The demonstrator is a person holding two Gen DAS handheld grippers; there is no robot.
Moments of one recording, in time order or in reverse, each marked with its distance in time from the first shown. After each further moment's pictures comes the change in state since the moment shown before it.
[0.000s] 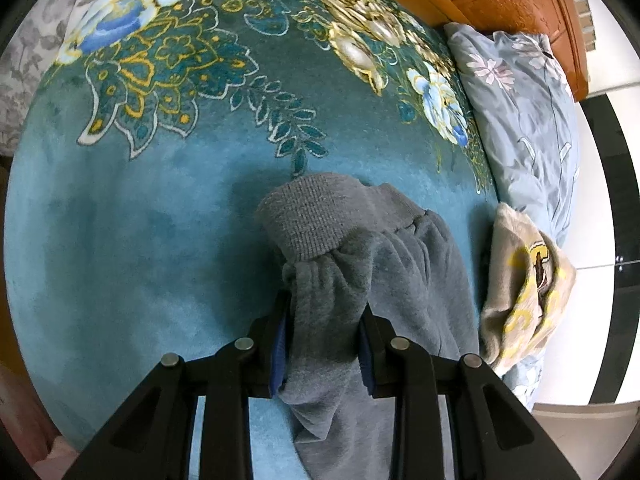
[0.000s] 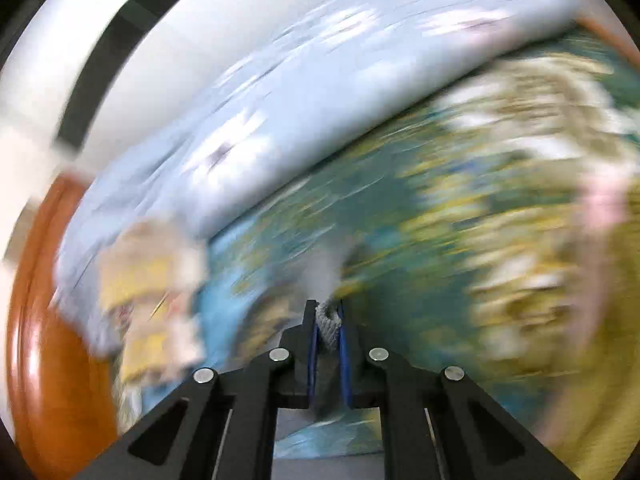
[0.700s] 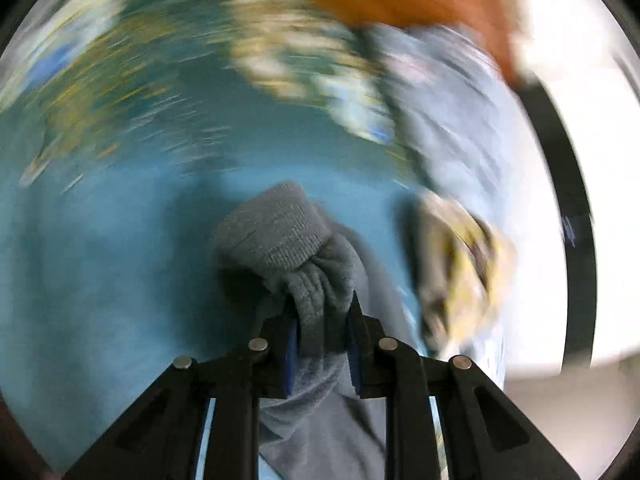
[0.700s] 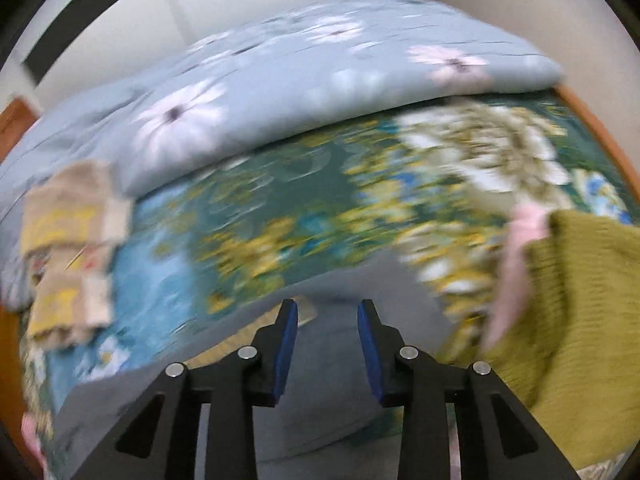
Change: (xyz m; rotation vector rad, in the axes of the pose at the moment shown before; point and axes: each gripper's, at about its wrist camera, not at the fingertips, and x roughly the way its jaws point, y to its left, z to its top) left arm -0.025 -0.055 -0.022 0.293 -0.013 -0.274; right arm 0.014 0.063 -0.043 -0.290 0.027 -0.206
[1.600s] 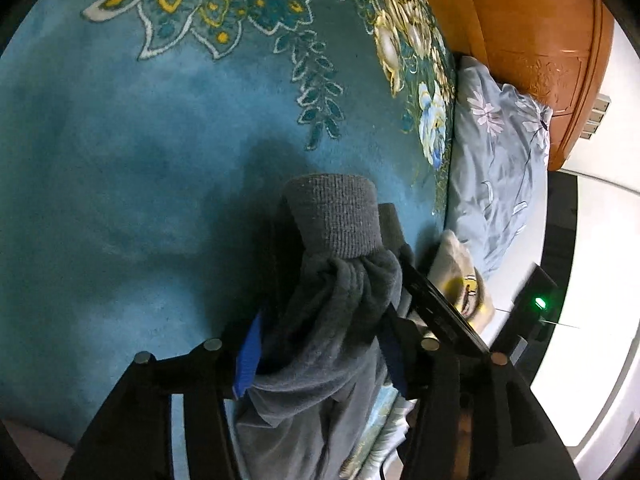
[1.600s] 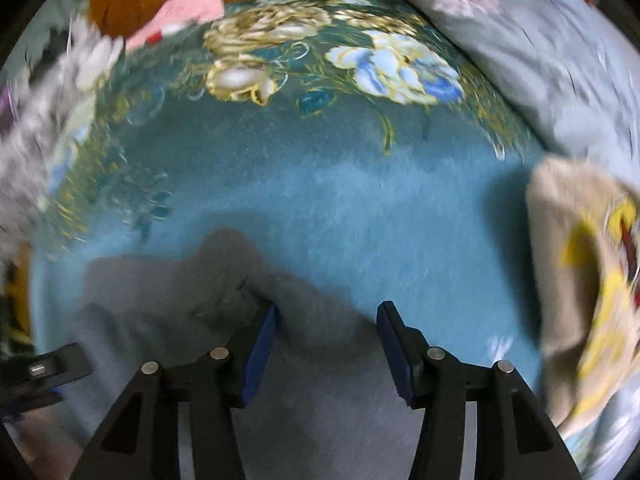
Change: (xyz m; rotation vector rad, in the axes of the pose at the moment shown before) left arm 0.018 0.114 -0.007 -0.596 0.054 -0.088; right arm 0.052 0.558 -0.318 -1.540 0.156 0.337
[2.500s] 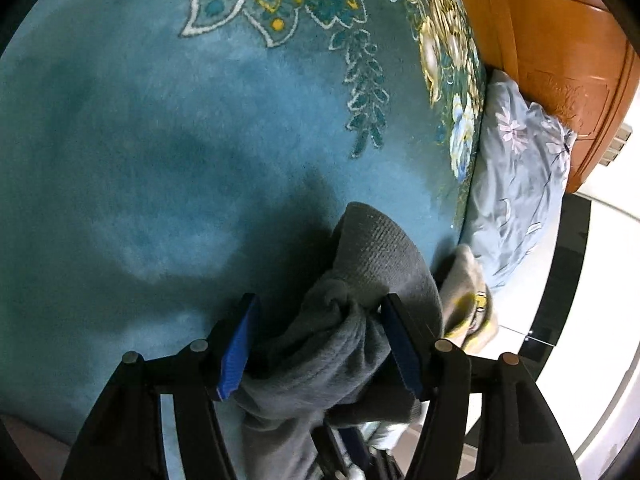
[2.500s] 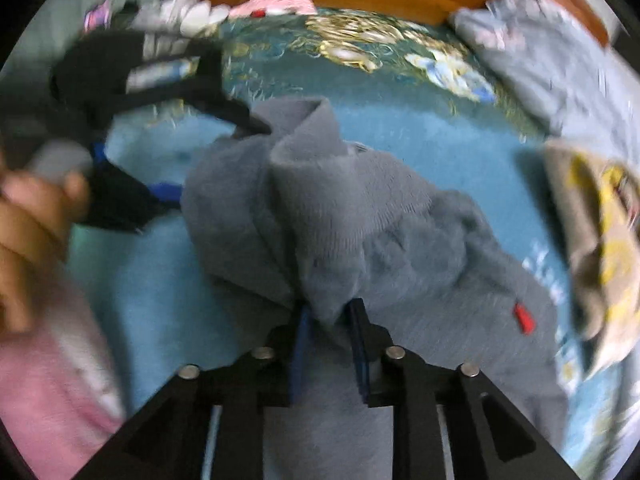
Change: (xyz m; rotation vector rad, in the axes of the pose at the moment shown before) left arm 0.003 0.018 0.009 -0.073 0.002 0.073; right arm -0.061 0.073 -0.141 -0.070 -0.130 0.131
